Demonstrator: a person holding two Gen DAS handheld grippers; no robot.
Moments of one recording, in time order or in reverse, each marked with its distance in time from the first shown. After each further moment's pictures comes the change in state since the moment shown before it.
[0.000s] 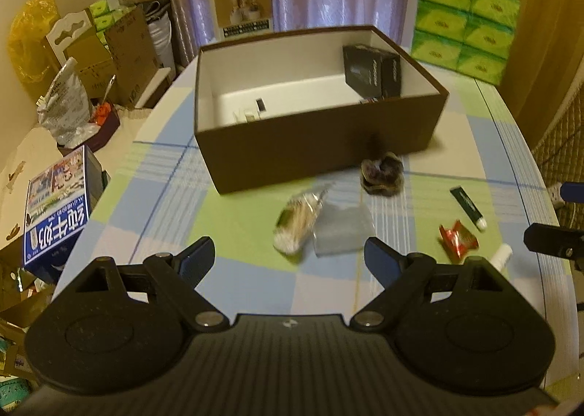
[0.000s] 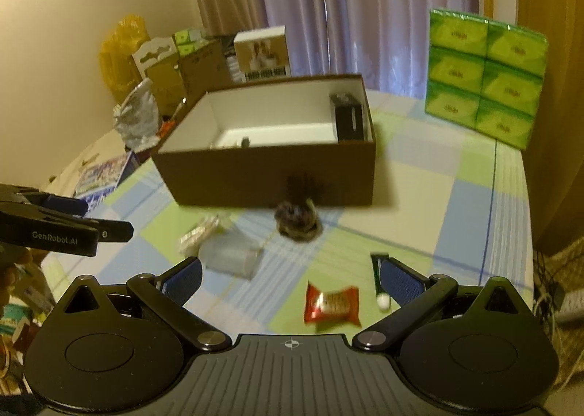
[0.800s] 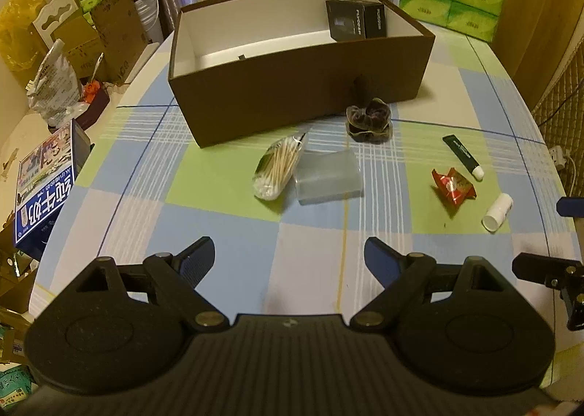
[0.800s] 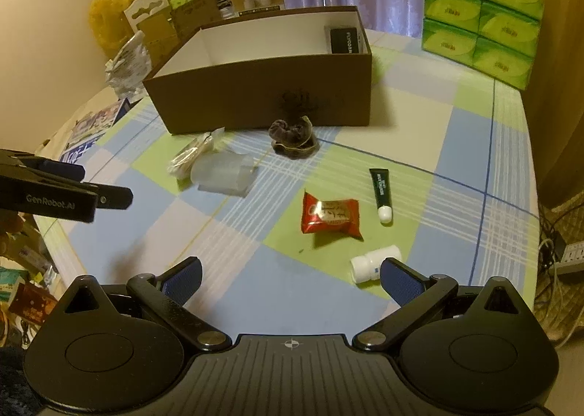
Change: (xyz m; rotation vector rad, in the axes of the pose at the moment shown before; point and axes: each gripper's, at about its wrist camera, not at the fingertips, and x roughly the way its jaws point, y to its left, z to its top) left arm 0.017 -0.018 -0.031 0.040 0.092 -0.010; right arm 0.010 0.001 -0.050 0.018 0.144 -0.012
